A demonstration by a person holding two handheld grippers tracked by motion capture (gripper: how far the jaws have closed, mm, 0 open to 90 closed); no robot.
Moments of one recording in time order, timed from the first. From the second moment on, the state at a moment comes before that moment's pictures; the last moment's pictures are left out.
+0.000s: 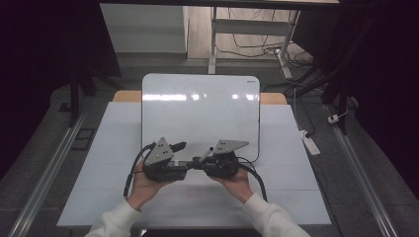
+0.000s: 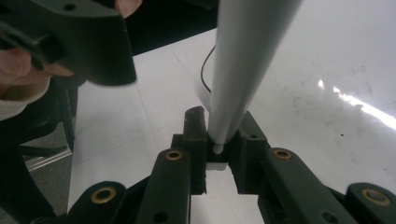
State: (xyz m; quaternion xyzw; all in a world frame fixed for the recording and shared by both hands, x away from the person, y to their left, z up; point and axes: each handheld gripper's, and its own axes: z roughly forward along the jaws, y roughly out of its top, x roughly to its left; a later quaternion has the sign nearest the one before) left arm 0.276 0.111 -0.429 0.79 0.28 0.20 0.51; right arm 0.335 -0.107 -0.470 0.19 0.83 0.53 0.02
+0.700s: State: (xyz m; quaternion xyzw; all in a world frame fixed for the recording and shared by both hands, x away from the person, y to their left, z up) left arm 0.282 0.091 -0.429 0.79 0.24 0.20 0.52; right arm 0.334 -0.103 -0.473 0.19 0.82 0.53 -0.01
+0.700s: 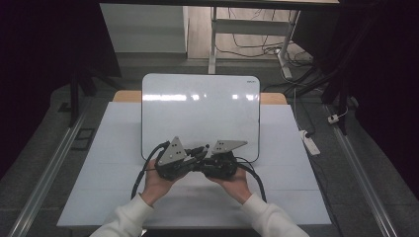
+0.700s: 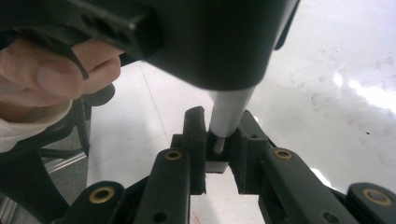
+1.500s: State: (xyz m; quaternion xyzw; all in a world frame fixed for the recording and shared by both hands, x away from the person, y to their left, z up) left arm 0.323 0.163 -0.398 0.75 0.34 0.23 0.51; right arm 0.322 -0.256 -0.473 0.30 0.78 0.53 0.17
